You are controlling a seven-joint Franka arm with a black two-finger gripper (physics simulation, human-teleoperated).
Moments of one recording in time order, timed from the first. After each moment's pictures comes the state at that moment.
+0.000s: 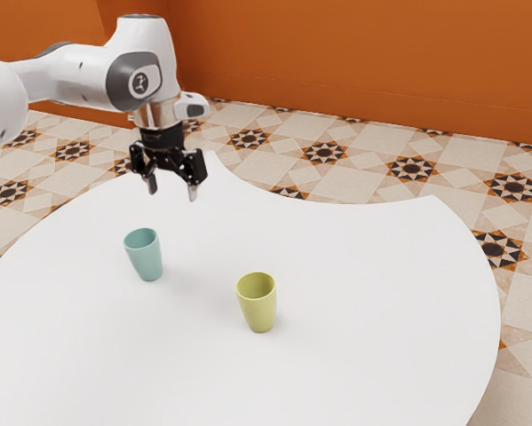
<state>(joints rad) 0.00 0.24 0.05 -1.61 -0.01 1.77 -0.07</state>
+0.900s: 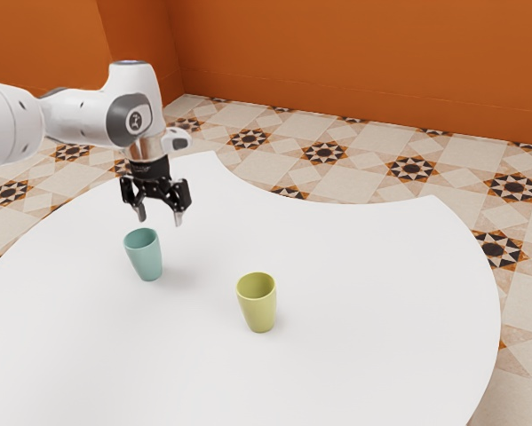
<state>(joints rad) 0.11 0.39 0.04 -1.62 -0.03 1.89 -0.02</state>
